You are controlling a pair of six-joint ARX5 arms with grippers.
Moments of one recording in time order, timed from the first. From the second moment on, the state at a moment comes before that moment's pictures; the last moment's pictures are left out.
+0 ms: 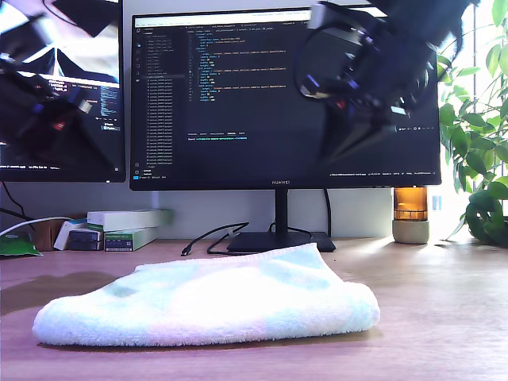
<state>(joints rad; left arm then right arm) -0.22 1.19 0.45 0.30 0.46 0.04 0.47 1.37 0.84 -0.07 -0.22 -0.16</state>
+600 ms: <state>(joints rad) -0.47 0.86 0.21 0.29 0.47 -0.10 0.46 0.92 0.33 0.09 -0.36 0.01</state>
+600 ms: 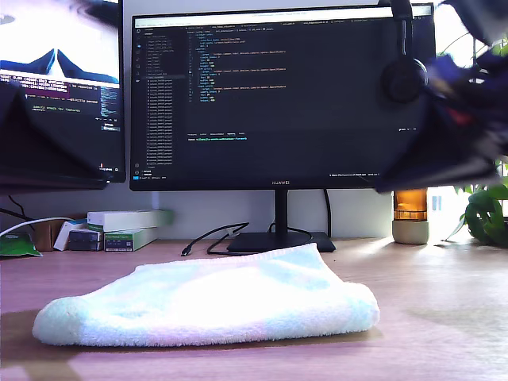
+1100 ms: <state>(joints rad) -0.60 0.89 0.21 0.29 0.38 -0.10 0.68 0.92 0.33 0.04 -0.30 -0.56</state>
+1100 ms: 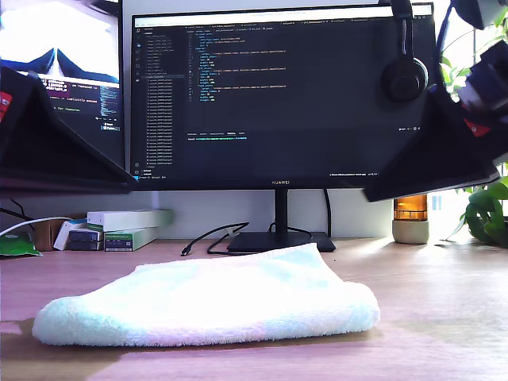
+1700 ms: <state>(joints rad) -0.60 0.89 0.21 0.30 0.38 -0.10 0.75 1.23 0.33 0.18 -0.04 -1.26</state>
